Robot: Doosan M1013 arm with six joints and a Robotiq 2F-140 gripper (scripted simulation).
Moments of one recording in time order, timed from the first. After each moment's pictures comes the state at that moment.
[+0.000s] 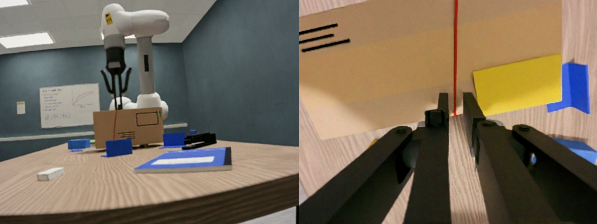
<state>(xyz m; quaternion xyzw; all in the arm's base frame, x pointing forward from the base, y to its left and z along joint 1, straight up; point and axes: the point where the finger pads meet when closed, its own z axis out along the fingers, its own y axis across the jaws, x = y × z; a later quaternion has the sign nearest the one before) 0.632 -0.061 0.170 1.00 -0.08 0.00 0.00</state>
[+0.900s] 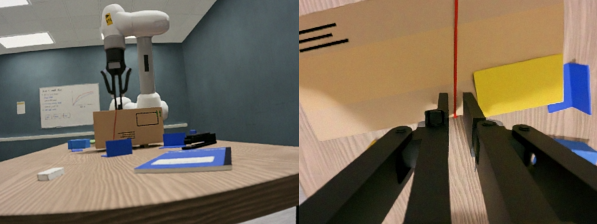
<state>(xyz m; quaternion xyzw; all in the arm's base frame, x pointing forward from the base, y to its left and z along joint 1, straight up) 0.632 -0.061 0.168 1.00 -0.08 0.00 0.00</state>
